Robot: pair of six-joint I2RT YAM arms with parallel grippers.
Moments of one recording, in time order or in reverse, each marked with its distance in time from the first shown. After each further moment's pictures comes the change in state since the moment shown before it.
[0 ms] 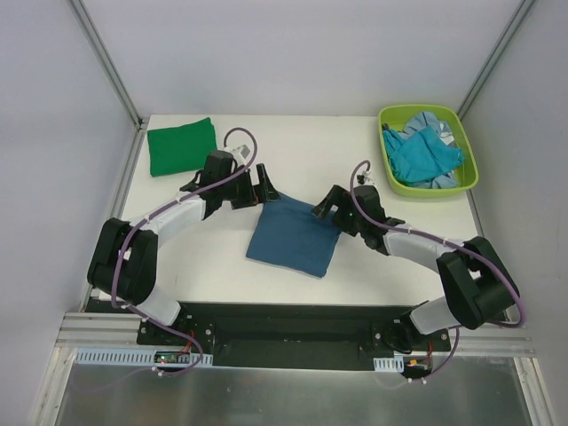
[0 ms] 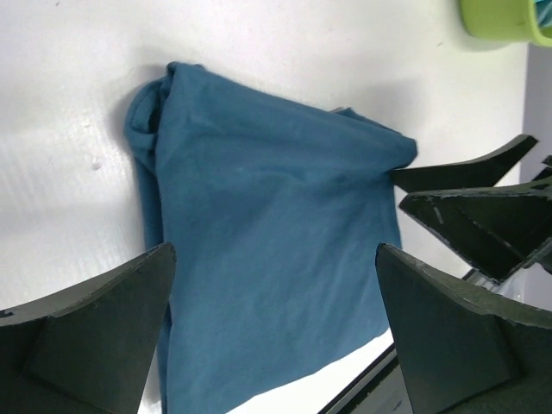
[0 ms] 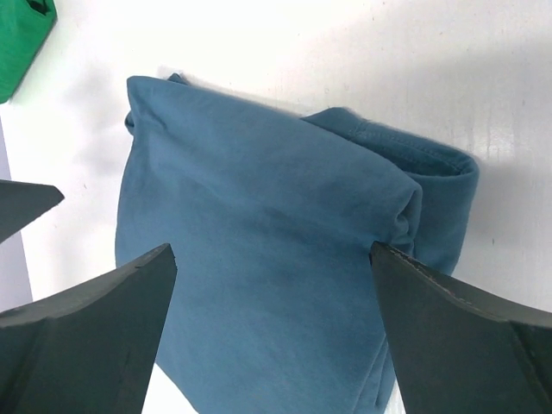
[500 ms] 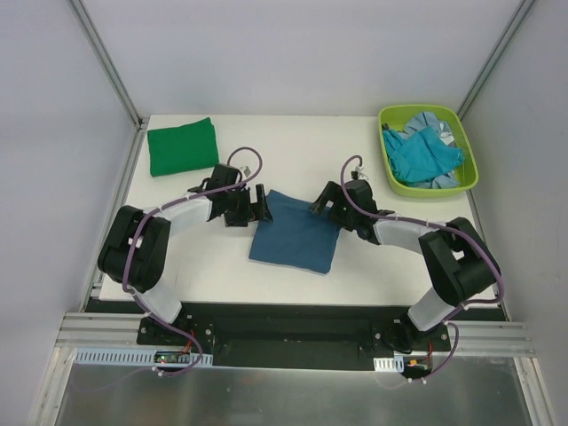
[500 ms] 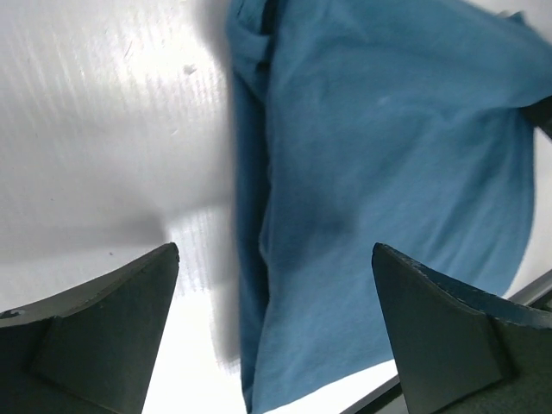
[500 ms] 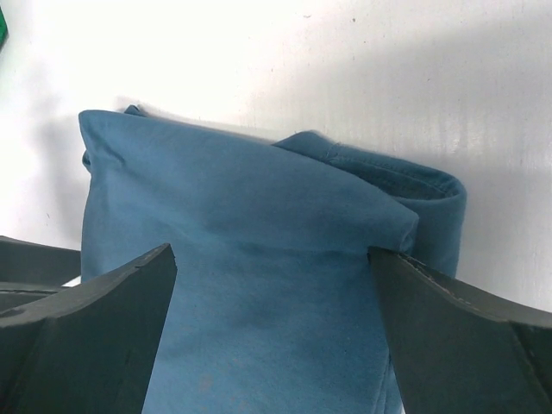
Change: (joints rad) left arm 0.000 0.091 -0.042 -0.129 -0.076 0.079; right arm -0.013 0.167 0.093 0.015 0.024 -0.039
